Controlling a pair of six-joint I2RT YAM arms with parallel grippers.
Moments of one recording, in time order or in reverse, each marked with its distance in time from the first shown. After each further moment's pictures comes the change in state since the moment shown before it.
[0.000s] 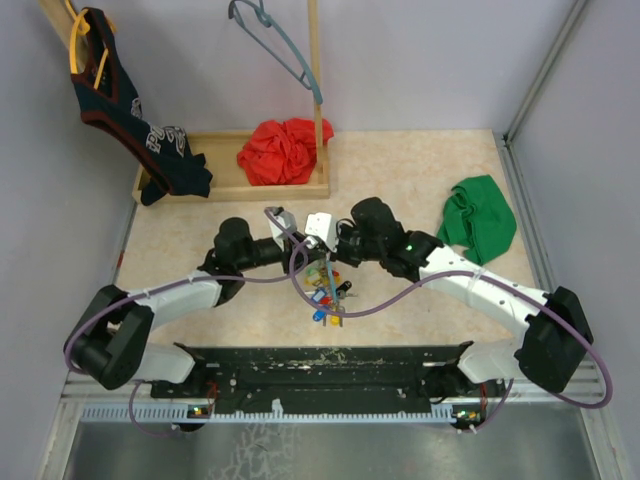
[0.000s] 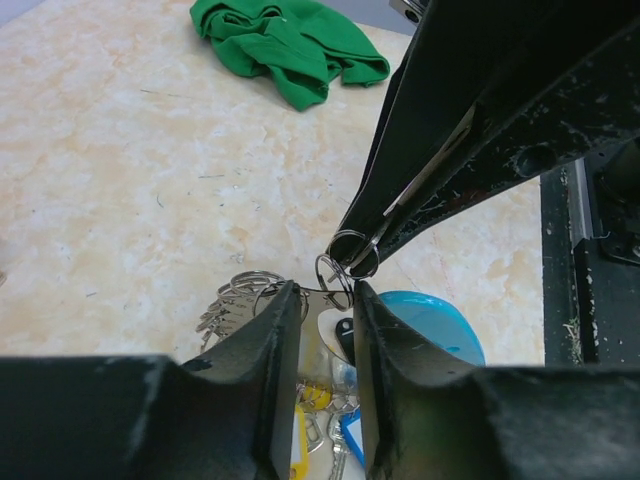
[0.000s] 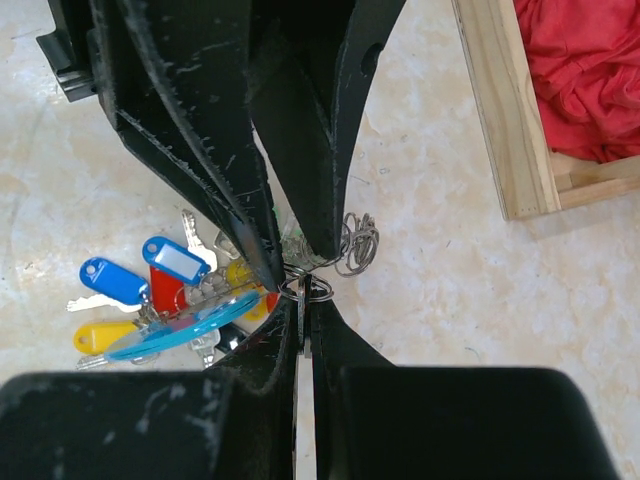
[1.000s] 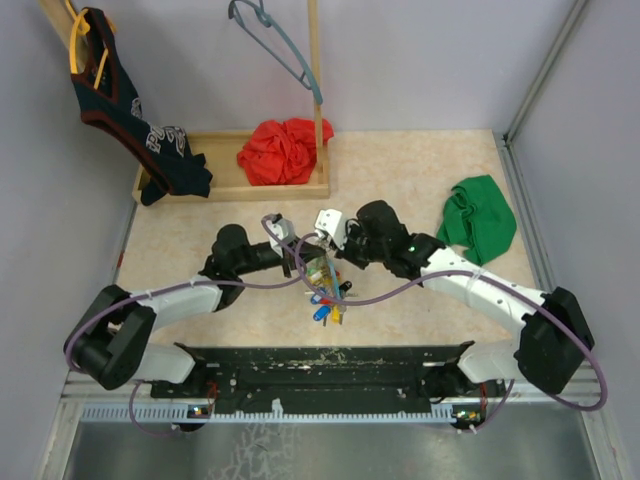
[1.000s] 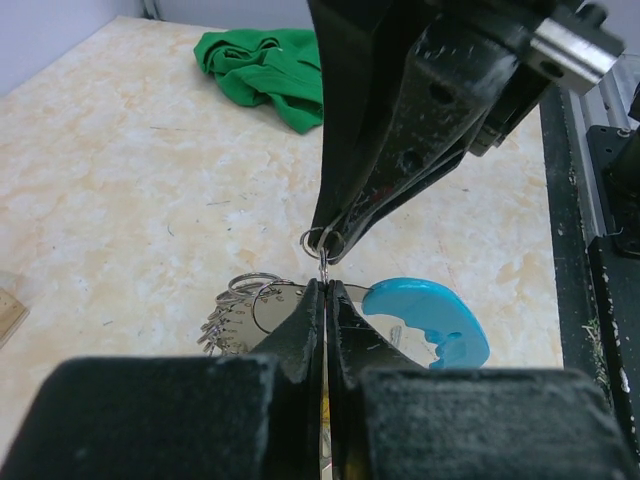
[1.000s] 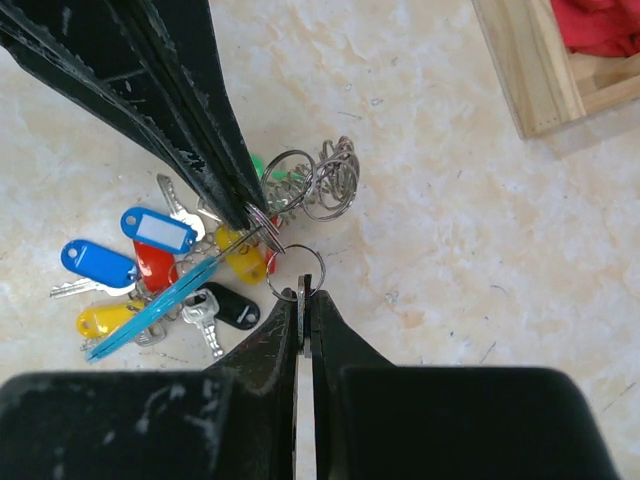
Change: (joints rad) left arm -0.010 0.001 -0.038 0.105 0.006 0.037; right arm -0.049 -0.017 -0.062 0.002 0.074 0.094
